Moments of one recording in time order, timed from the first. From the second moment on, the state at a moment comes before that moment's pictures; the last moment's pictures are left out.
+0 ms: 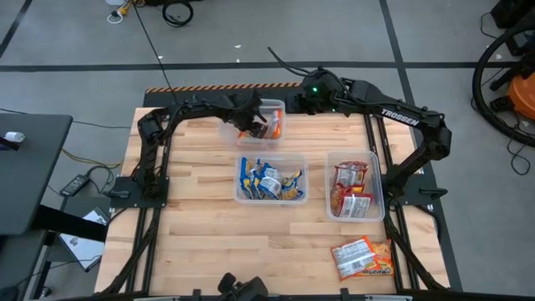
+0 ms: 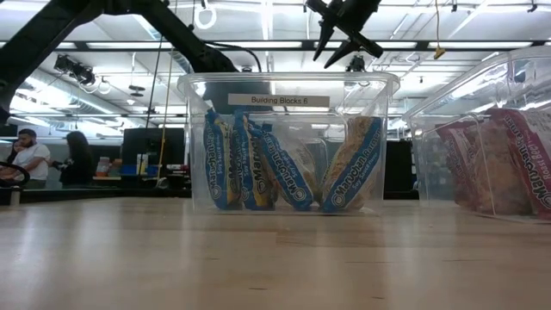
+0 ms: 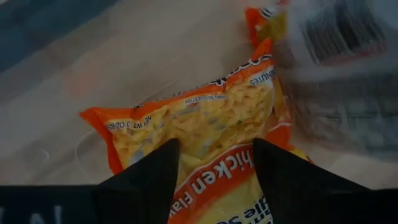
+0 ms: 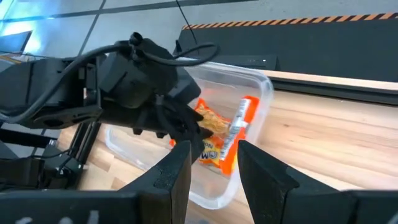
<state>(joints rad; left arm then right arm) 0.61 2.04 1.47 -0.58 0.05 -0.38 -0.39 1.54 1.65 -0.85 0.22 0.89</state>
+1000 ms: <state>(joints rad) 0.66 2.01 1.46 -0.59 0.15 -0.38 -0.40 1.52 1.65 -0.85 0.17 0.81</state>
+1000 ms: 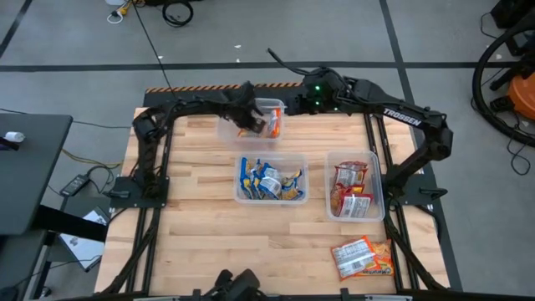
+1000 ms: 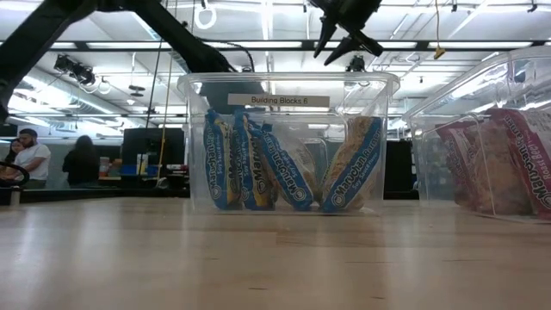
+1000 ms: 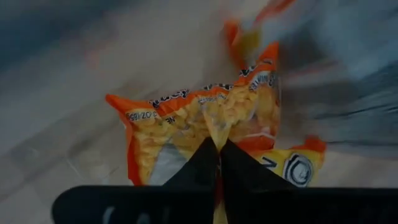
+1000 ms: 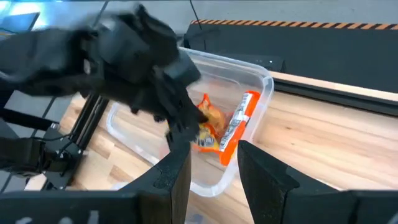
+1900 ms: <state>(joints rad) 0.74 1.70 1.47 -0.22 0.59 -0.56 -0.24 1.39 1.64 -0.90 0.29 0.58</state>
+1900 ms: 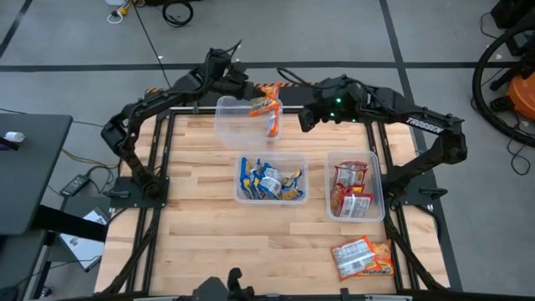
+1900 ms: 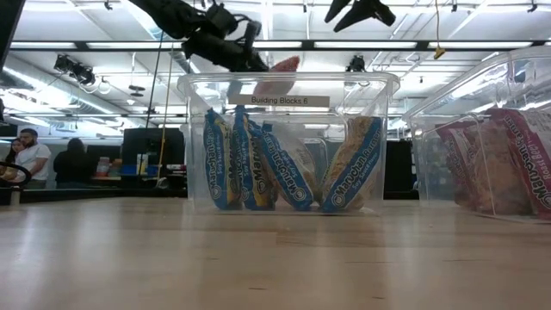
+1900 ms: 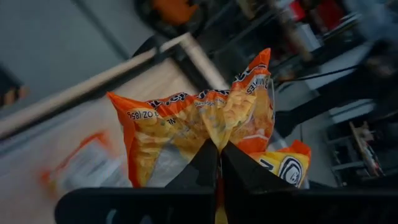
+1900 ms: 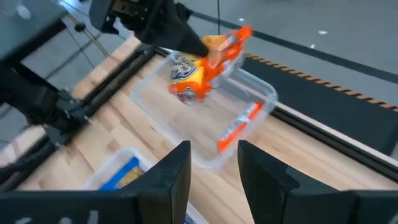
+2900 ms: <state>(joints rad) 0.59 1.69 1.47 0.11 0.47 -0.45 -0.34 1.49 1.61 -0.65 0.32 0.87</state>
